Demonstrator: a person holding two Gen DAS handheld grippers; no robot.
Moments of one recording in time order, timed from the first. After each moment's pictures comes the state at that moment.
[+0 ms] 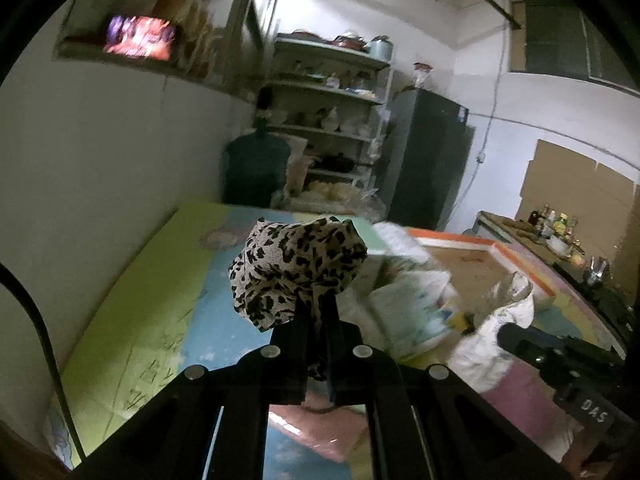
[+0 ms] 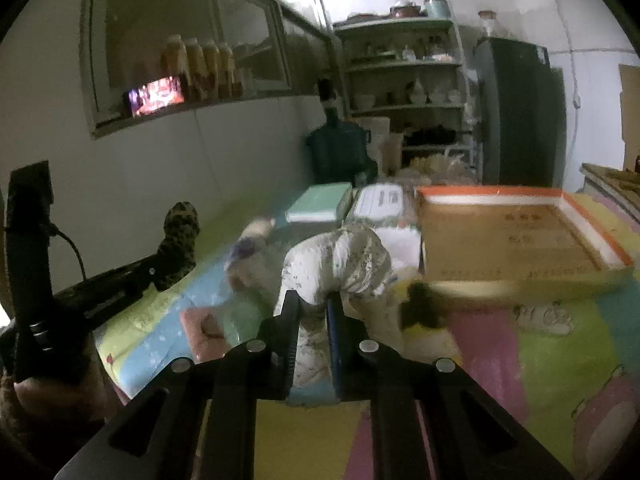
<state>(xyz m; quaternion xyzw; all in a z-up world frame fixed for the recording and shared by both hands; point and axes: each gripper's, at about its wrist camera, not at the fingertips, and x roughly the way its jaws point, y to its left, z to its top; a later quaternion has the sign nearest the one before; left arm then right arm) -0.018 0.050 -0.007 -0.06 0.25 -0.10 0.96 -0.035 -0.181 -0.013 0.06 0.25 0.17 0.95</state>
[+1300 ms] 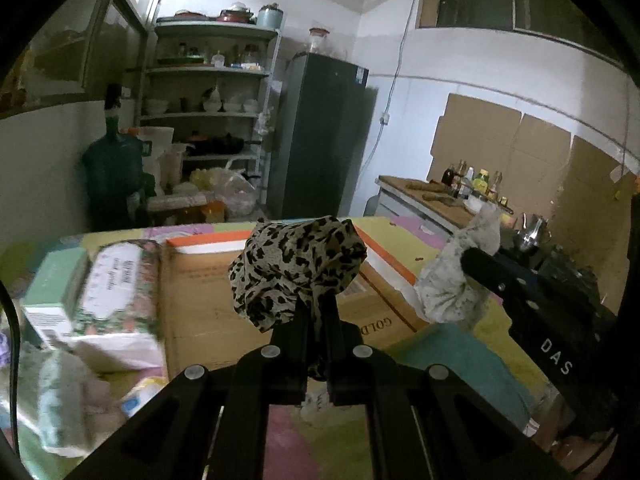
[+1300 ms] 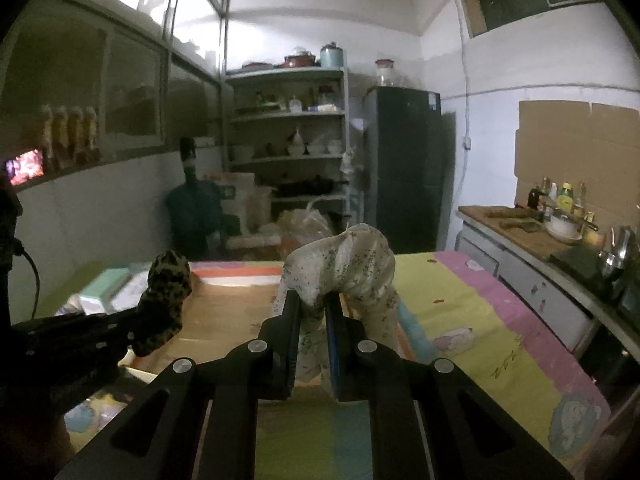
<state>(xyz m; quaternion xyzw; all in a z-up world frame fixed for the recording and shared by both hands) 0.060 -0.231 -0.005 -0.02 0.28 -0.26 0.92 0.006 -0.417 0.017 0.03 0.20 -0.04 0.98</state>
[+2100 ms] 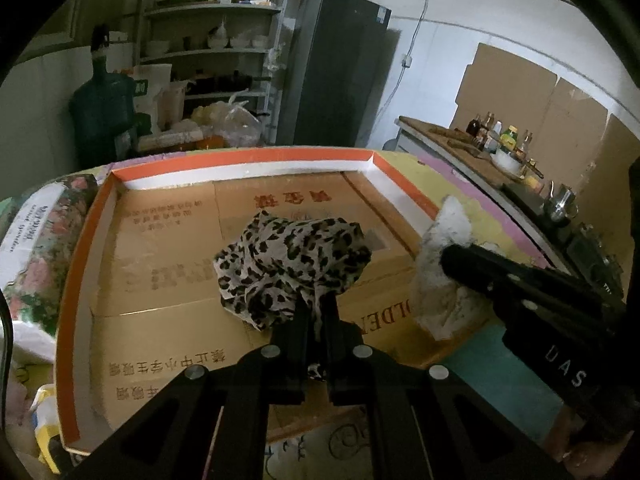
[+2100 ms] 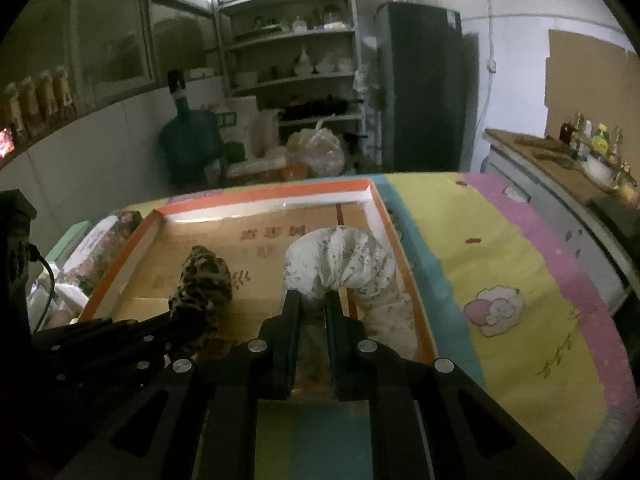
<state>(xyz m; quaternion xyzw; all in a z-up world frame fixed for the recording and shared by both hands) 0.122 -0.286 -0.071 -0.01 0.39 -0.23 0.89 0.094 -0.460 -0.045 0.06 0.35 0.01 0.94</state>
